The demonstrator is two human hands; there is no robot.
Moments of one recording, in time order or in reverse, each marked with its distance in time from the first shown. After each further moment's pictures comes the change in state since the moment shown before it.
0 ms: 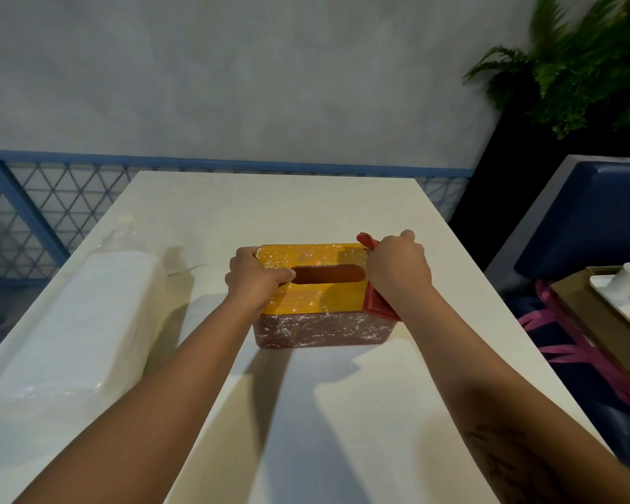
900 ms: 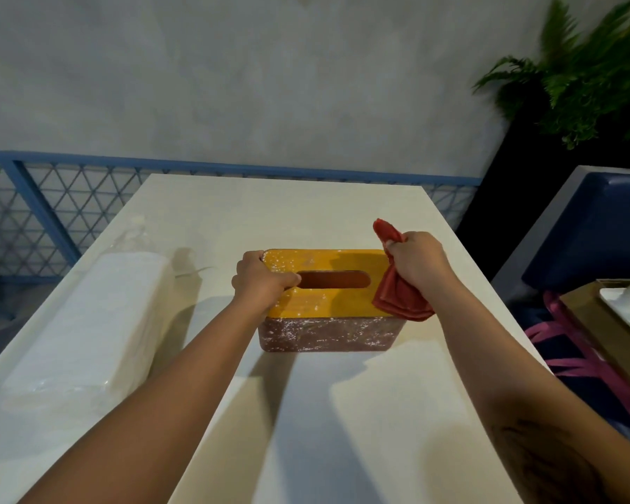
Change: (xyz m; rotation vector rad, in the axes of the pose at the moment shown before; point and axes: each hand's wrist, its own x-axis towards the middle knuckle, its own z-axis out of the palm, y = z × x) left_hand 0.004 -0.003 0.001 -0.003 -0.011 0.014; right_hand 0.020 0.018 -0.022 0.315 -0.084 -0.062
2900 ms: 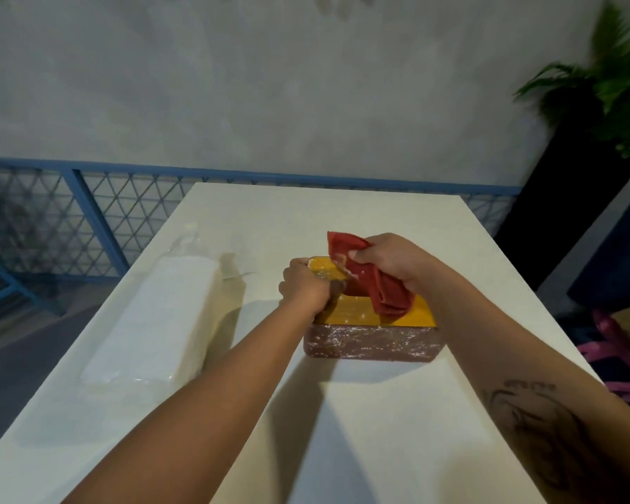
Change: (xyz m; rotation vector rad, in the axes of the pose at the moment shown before) left_hand -0.028 0.028 -0.010 0.055 -0.021 -0.117; right_hand -0.013 -0.068 0.037 0.285 -0.456 -0.134
